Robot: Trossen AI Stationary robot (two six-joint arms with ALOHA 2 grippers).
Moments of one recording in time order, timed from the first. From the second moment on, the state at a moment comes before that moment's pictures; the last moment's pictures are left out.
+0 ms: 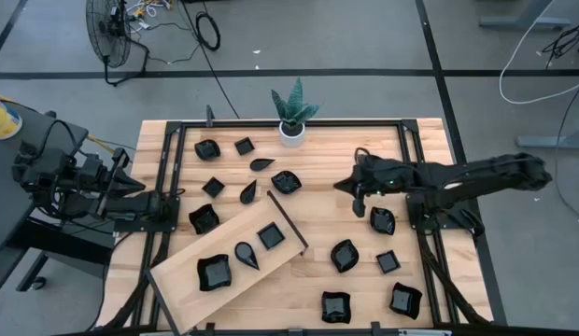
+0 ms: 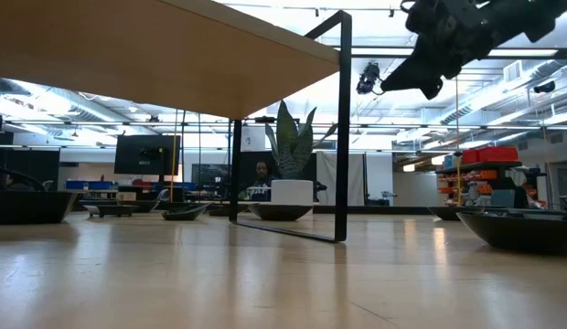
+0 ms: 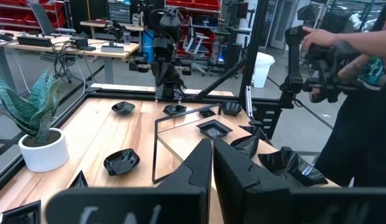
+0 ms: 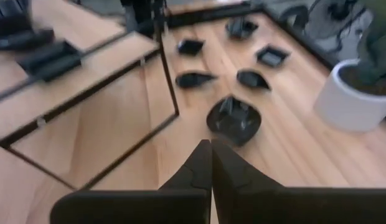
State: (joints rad) left arm 0.00 0.01 1.00 -1.07 0.09 -0.10; right arm -0.01 0.95 0.59 -0.10 0.12 0.16
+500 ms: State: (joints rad) left arm 0.00 0.01 1.00 -1.07 0.09 -0.10; right arm -0.04 0.72 0.43 -0.03 0.06 0.12
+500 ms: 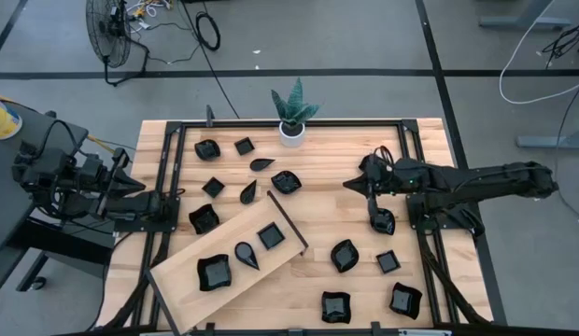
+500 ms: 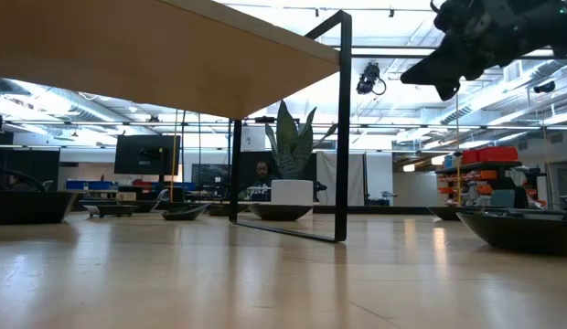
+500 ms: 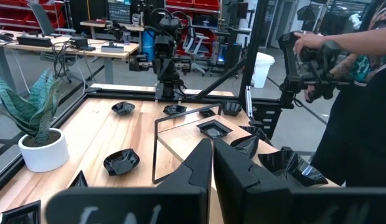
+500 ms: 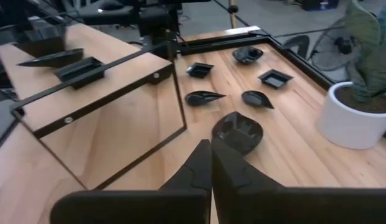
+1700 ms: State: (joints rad) left arm 0.00 0.01 1.00 -1.07 0.09 -0.10; right arm -0.04 0.39 0.45 -0.33 0.00 0.09
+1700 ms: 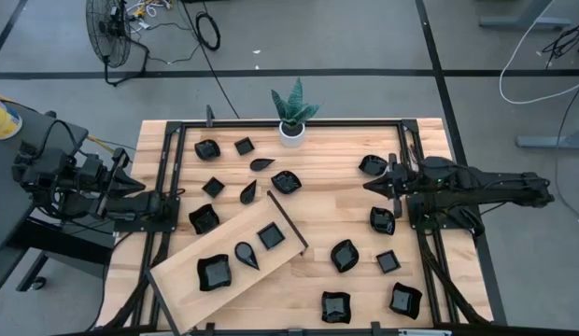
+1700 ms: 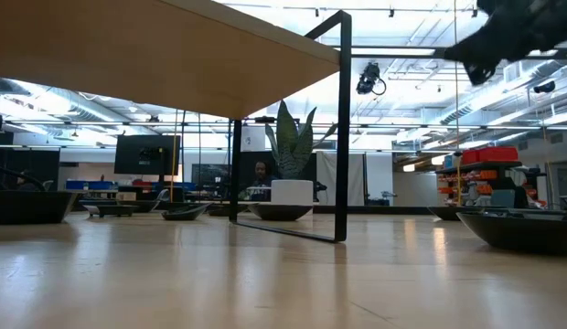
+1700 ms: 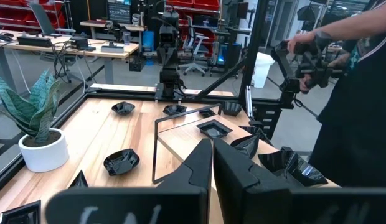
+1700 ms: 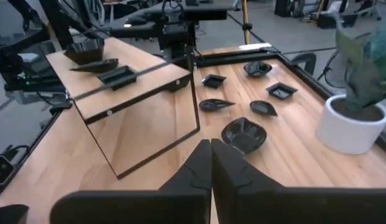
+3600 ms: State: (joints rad) left arm 0.00 0.01 1.00 -1.07 0.09 -0.10; right arm -0.04 0.30 0.94 -0.64 -0.01 0.09
